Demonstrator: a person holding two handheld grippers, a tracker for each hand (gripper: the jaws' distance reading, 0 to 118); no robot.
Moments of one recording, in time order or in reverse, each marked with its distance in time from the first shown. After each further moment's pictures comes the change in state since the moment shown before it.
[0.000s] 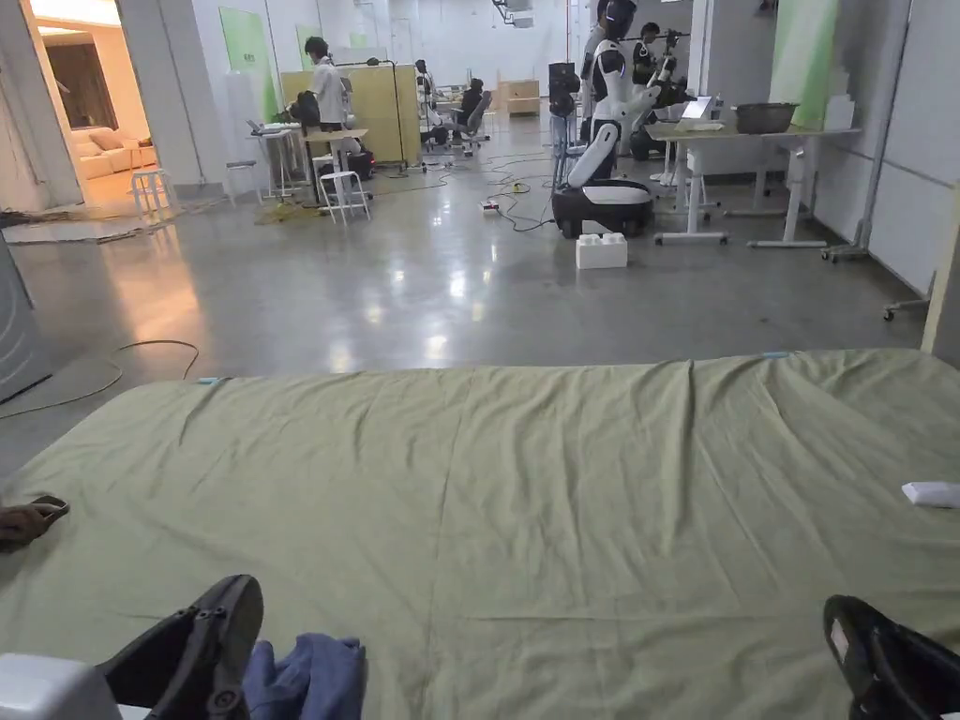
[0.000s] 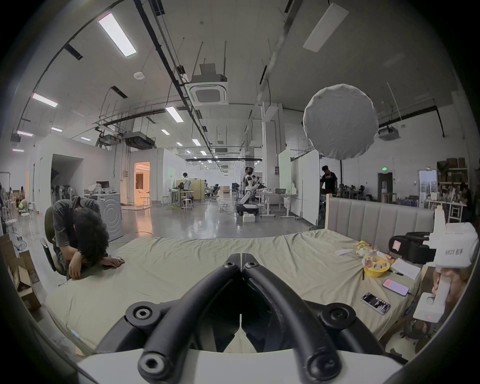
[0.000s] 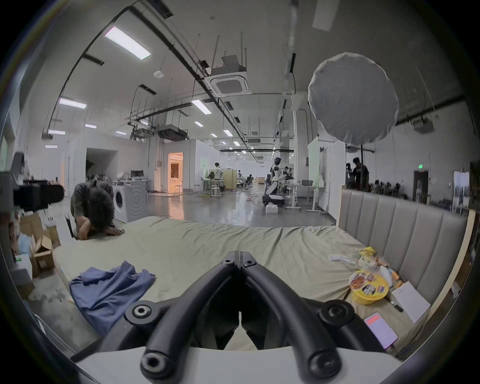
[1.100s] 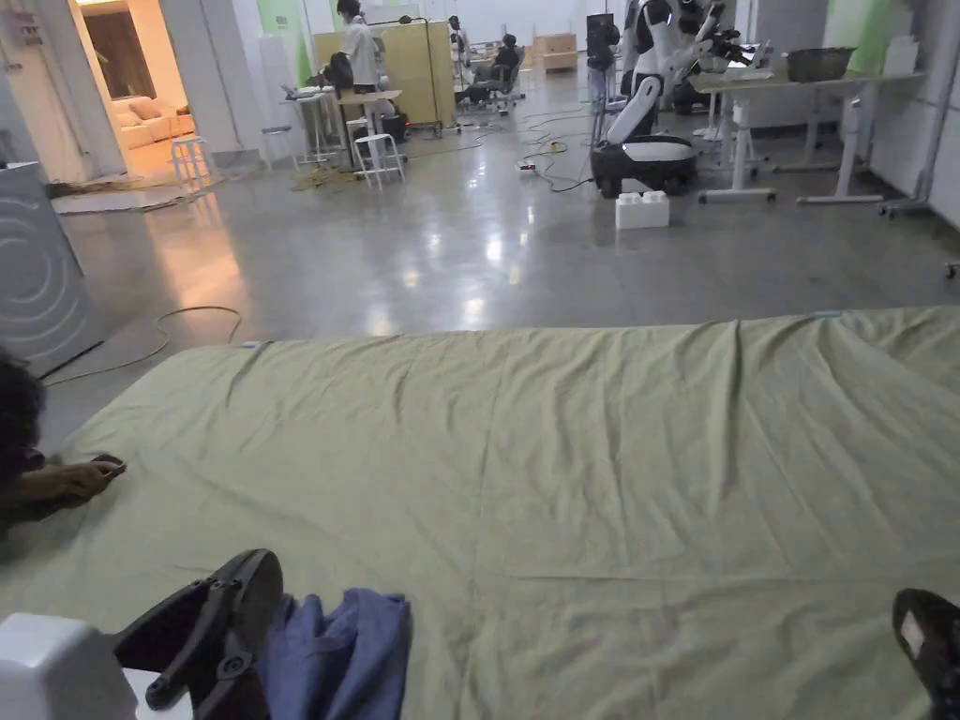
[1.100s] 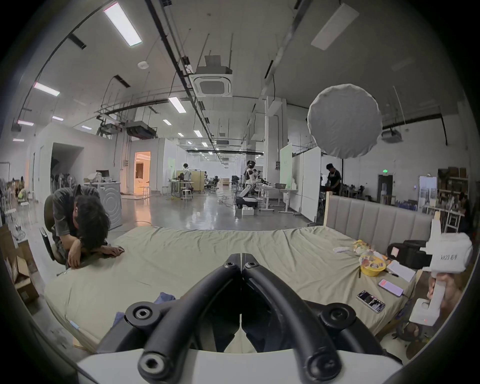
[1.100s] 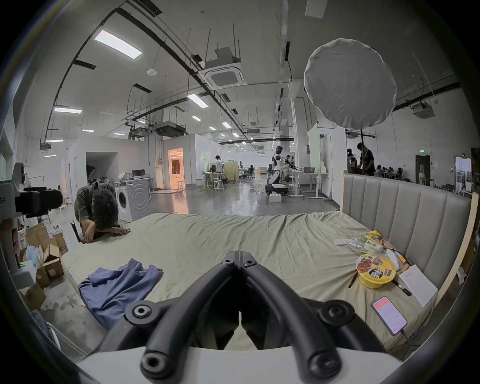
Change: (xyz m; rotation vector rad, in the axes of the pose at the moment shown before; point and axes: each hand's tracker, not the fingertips) left arm -0.025 -0.002 0.005 -0.046 -0.012 0.054; right arm 0.008 -0.016 0.000 -0.090 0.038 -0.130
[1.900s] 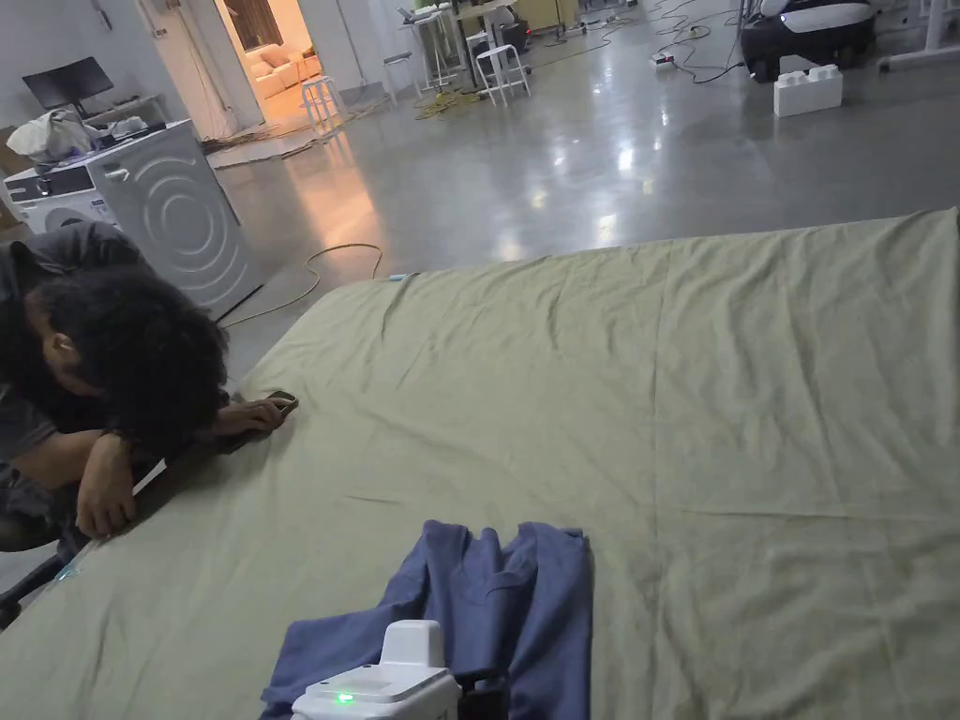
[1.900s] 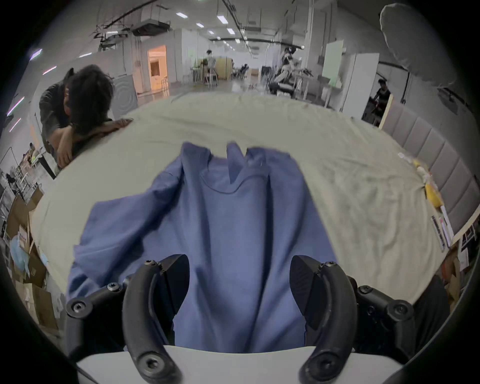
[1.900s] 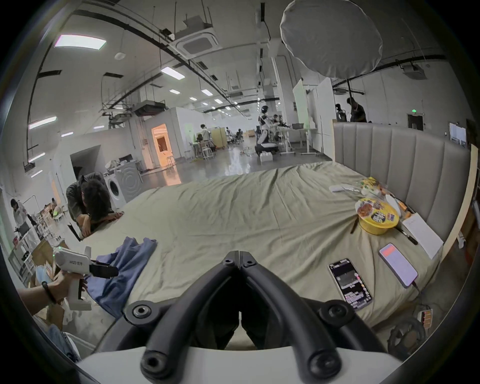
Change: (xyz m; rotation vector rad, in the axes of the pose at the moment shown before) left arm -0.136 -0.237 -0.199 -0.771 0.149 0.070; right arm 0.019 -0.048 -0.018 -0.272 -0.045 -0.152
